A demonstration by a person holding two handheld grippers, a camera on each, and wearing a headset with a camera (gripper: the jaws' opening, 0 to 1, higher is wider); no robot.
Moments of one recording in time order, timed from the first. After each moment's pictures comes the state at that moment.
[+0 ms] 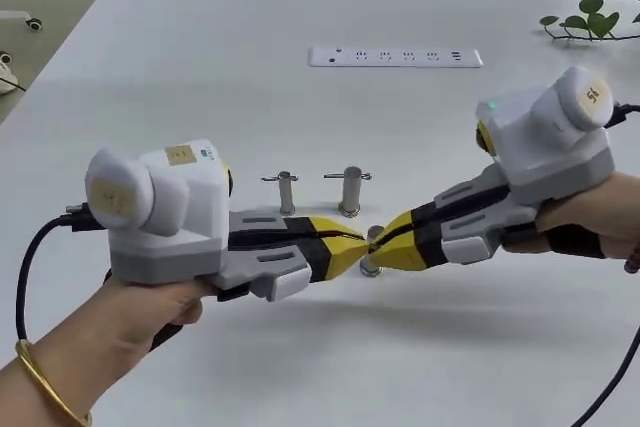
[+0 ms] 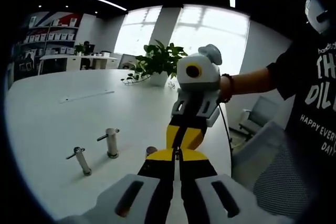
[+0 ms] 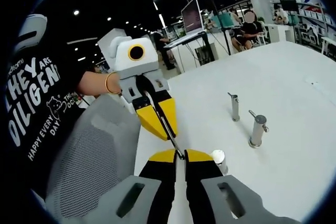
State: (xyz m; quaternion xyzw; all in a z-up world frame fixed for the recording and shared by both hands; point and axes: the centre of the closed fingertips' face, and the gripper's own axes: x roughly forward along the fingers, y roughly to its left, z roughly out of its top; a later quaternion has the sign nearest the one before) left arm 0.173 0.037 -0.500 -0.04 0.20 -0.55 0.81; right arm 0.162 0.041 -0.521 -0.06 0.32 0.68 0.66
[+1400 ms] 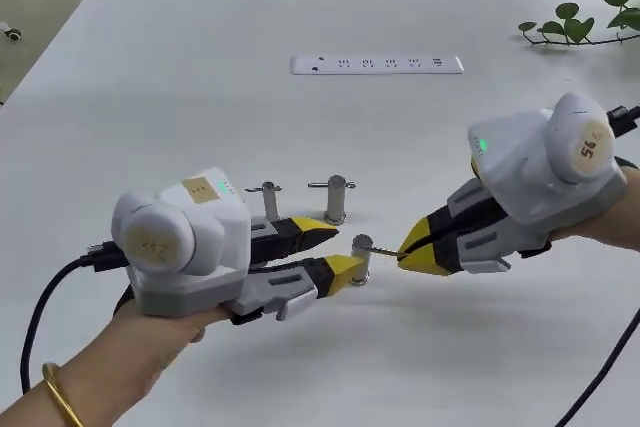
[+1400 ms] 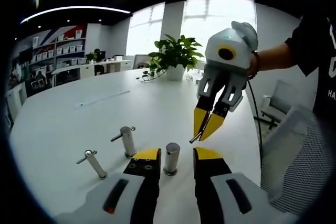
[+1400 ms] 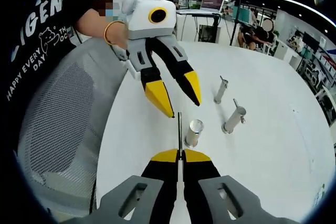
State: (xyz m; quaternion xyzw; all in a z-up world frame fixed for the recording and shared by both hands) left arm 0.201 0.033 -0.531 0.04 0.19 -0.48 0.86; right arm 0.180 -0.005 -0.546 -0.31 0.28 0.64 0.65
